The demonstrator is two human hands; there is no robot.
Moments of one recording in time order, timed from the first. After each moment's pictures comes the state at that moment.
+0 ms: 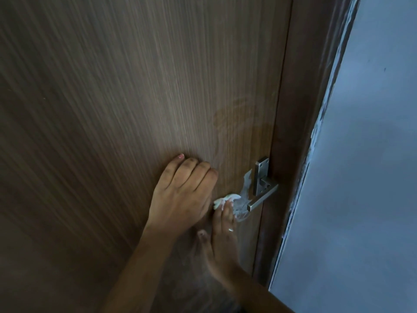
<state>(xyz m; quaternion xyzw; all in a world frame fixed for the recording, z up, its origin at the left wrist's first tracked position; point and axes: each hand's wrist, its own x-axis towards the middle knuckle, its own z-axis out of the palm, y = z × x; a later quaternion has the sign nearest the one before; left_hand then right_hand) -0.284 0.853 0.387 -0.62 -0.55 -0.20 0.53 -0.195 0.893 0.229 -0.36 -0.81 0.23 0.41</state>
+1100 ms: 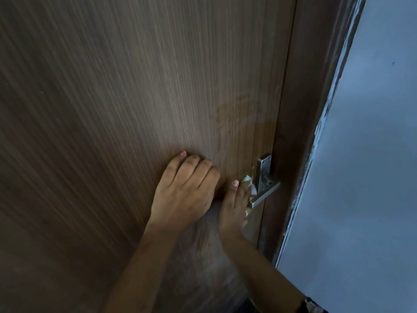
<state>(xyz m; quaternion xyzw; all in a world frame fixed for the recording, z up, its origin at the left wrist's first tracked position) -0.283 0.852 0.386 -0.61 -0.54 -0.19 0.54 -0.209 0.917 0.309 -0.53 -0.52 0.50 0.45</state>
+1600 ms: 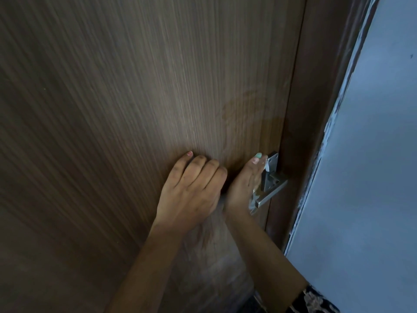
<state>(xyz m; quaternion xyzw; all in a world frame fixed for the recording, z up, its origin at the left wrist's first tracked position) -0.283 0.852 0.384 -0.62 -0.54 -0.19 0.54 -0.218 0.936 0.348 -0.44 -0.43 0.51 0.60</state>
